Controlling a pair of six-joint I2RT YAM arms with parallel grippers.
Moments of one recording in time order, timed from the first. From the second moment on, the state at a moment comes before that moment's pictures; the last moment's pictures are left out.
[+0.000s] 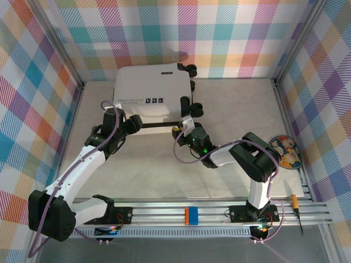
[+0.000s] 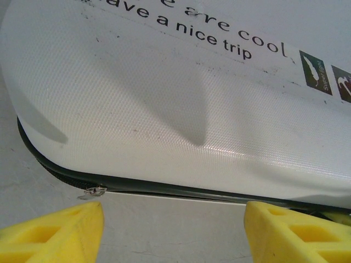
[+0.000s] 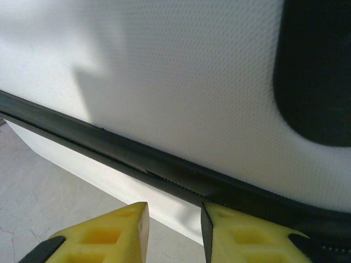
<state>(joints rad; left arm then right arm) -0.32 1.13 0.87 -0.35 -0.12 -0.55 0.75 1.85 0.72 0.92 0.09 0.17</state>
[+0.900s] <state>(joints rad) -0.32 1.12 0.87 -0.35 -0.12 -0.55 0.73 1.85 0.70 0.86 0.15 0.19</state>
